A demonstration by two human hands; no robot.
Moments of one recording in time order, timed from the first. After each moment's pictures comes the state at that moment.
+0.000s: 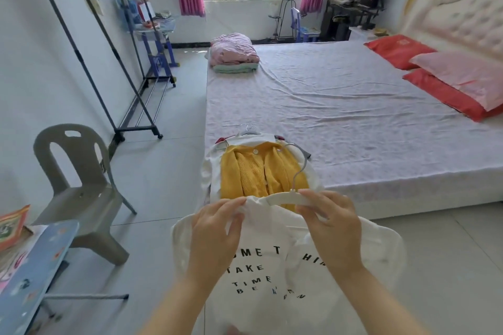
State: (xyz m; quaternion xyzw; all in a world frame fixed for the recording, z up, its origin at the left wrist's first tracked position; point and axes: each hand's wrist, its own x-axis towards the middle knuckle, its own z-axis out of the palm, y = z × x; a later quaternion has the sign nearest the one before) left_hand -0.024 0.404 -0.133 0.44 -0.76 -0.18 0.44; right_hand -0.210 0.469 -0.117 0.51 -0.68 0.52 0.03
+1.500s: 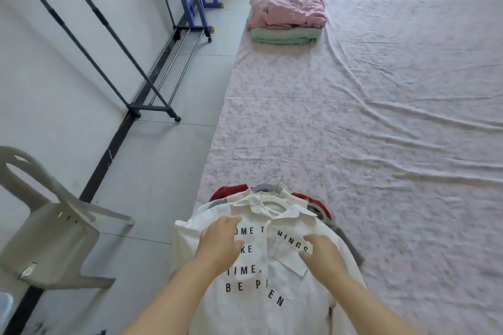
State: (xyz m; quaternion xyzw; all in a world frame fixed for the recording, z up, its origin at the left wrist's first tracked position) left_hand -0.246 -0.133 -0.236 0.65 -0.69 -0.30 -0.08; right_hand -0.465 -0.095 -0.294 0.52 -0.75 0.02 -0.40
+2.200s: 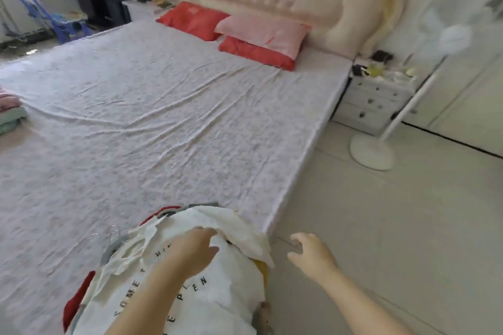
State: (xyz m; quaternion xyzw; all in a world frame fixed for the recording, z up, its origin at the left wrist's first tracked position) left_hand -0.335 -0.041 -0.186 0.12 -0.95 -0.18 -0.22; right_hand -0.397 0.202 -0.194 0.06 -0.93 0.21 -0.29
